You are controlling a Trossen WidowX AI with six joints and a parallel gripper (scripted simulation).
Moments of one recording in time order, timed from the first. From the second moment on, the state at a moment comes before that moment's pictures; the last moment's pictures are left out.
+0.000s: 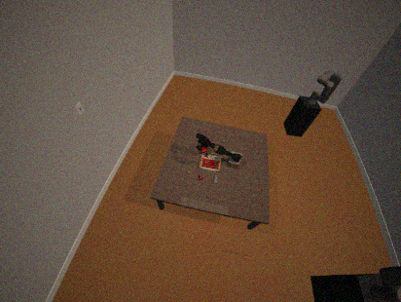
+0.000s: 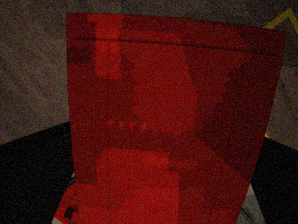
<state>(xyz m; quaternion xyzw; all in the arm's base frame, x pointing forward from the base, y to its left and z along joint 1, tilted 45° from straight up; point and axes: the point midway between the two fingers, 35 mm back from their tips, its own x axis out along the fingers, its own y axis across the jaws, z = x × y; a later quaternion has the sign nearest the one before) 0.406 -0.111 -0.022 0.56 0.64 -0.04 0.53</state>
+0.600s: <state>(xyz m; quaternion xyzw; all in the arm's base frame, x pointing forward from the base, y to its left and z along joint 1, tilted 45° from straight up) 0.389 -0.069 0.015 0.47 0.63 0.06 0.61</state>
